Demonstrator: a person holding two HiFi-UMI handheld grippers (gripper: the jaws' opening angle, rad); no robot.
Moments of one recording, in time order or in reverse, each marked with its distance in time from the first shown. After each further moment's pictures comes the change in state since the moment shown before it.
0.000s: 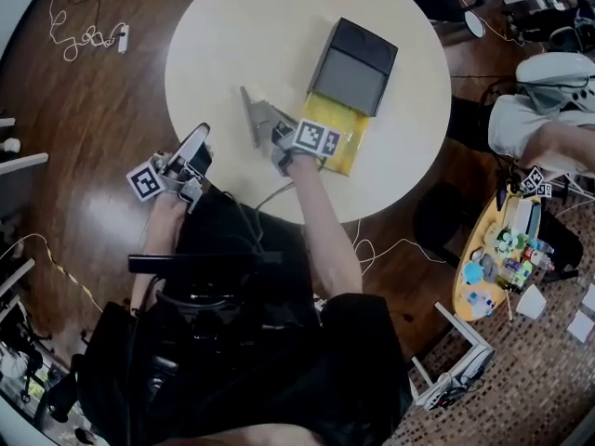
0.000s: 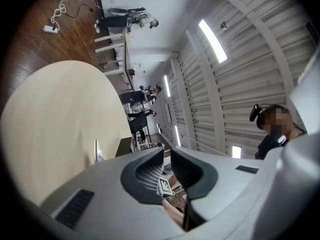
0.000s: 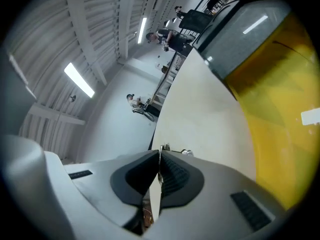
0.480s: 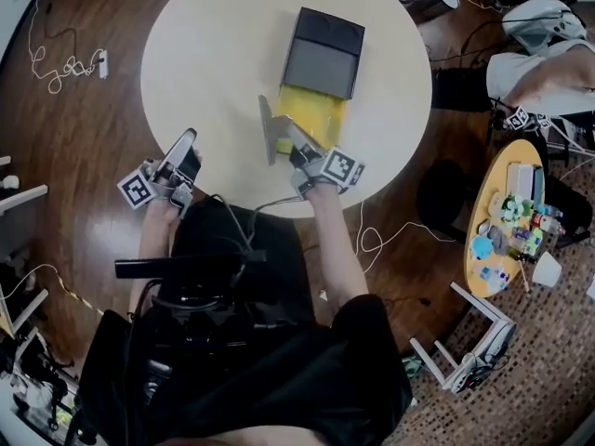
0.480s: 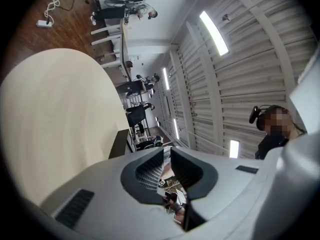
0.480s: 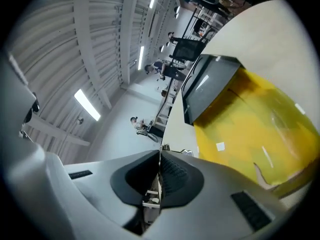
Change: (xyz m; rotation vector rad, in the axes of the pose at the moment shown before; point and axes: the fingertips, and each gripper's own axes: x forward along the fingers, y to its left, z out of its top) left arm 0.026 -0.005 -0.028 0.008 0.085 -0.015; right arm -0.146 -0.004 0.025 0.064 -0.255 0.054
